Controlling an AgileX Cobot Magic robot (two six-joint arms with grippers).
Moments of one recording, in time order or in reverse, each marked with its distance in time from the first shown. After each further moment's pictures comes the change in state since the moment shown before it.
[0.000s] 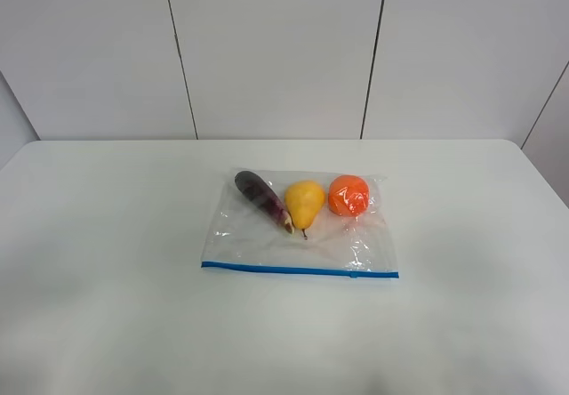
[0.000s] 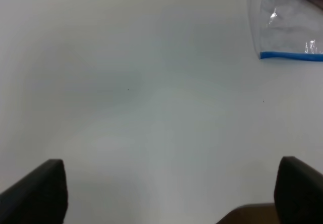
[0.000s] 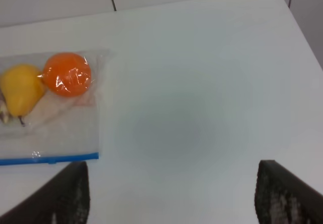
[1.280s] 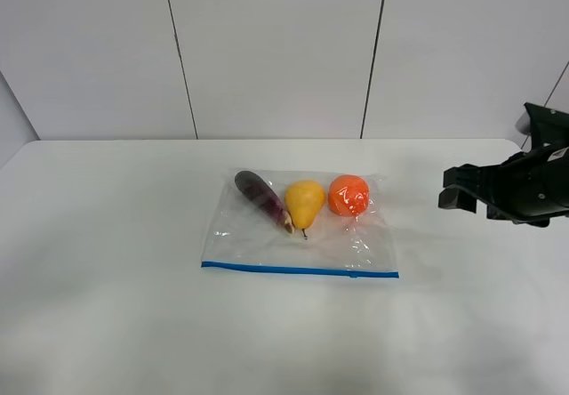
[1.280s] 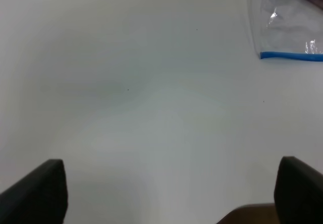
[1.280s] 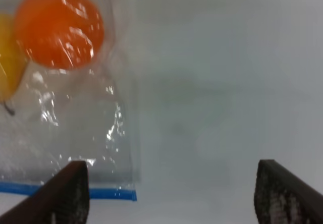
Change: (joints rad) left arm 0.000 0.000 0.000 0.000 0.000 0.000; right arm 0.000 1.242 -0.123 0.430 -0.597 -0.296
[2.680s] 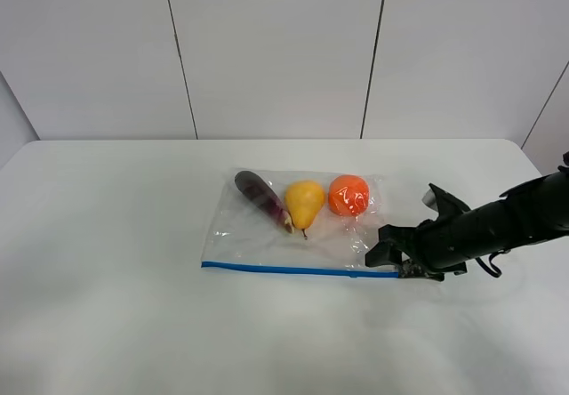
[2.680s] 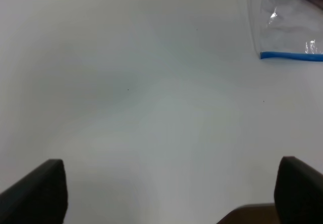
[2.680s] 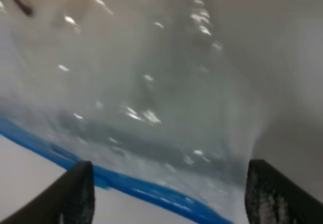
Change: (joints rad) left arm 0.000 0.000 0.000 0.000 0.000 0.000; right arm 0.000 0.546 -0.015 1.011 0.124 -1.038
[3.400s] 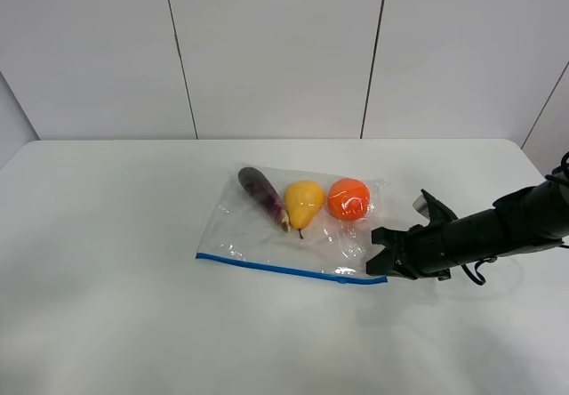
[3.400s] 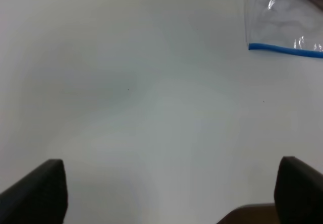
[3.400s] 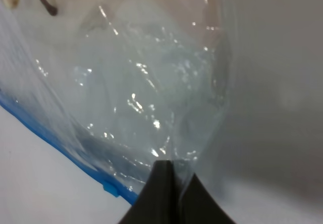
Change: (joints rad) left arm 0.000 0.000 0.000 0.000 0.000 0.000; right arm 0.000 0.058 0.000 0.123 0.068 -0.128
